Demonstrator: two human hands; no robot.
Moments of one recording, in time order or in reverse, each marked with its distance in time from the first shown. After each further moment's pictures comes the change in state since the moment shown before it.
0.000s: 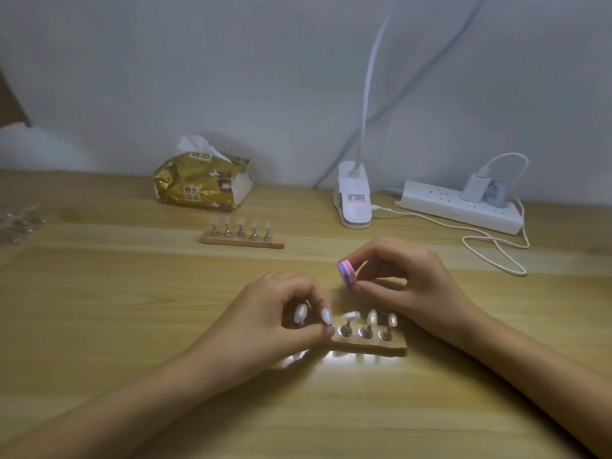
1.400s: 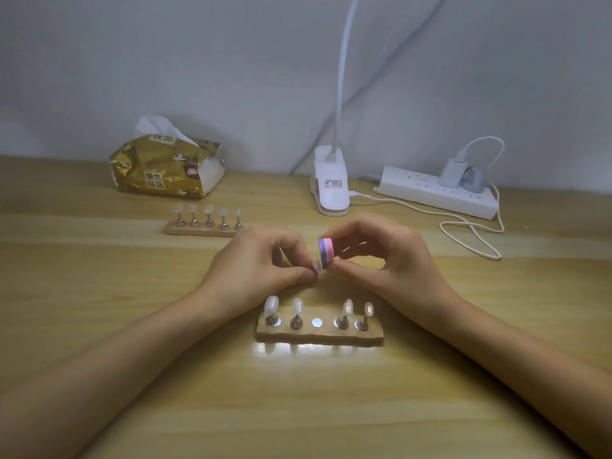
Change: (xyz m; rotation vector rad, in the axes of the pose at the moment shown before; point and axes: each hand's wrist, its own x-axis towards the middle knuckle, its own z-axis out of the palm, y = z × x) left_hand 0.061 -0.025 0.010 0.018 0.101 -0.007; right_hand 0.005 0.002 0.003 -0.005 0.085 -0.003
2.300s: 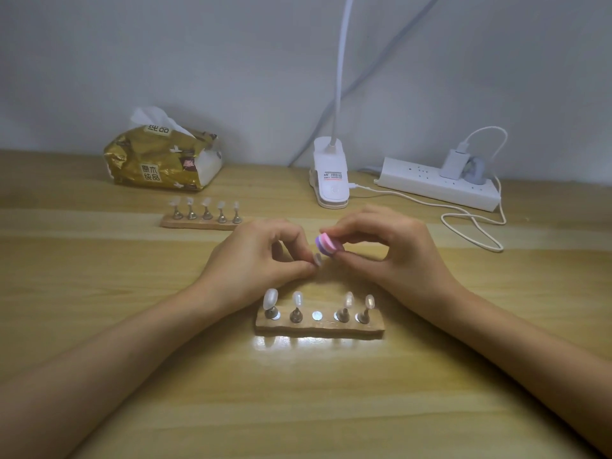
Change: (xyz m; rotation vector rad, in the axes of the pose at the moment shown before) left_hand 0.001 -0.003 0.001 -0.019 -0.019 0.025; right_hand 0.000 0.001 -0.001 -0.135 0.051 -0.095
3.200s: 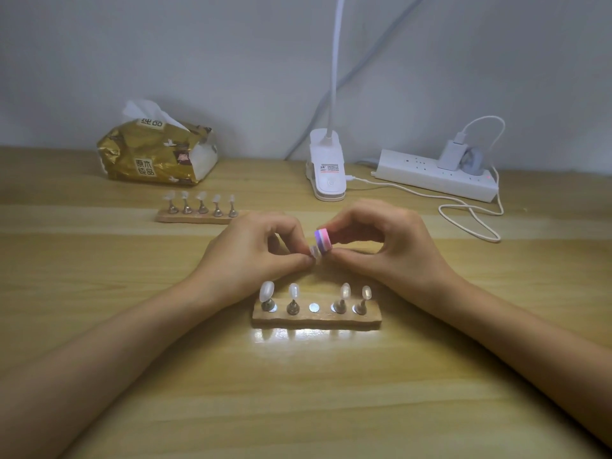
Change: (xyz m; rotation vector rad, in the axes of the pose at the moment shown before) left_hand -0.002 0.002 -0.001 -0.007 -0.013 0.004; right_hand -0.001 -0.003 0.000 0.106 -0.025 0.075
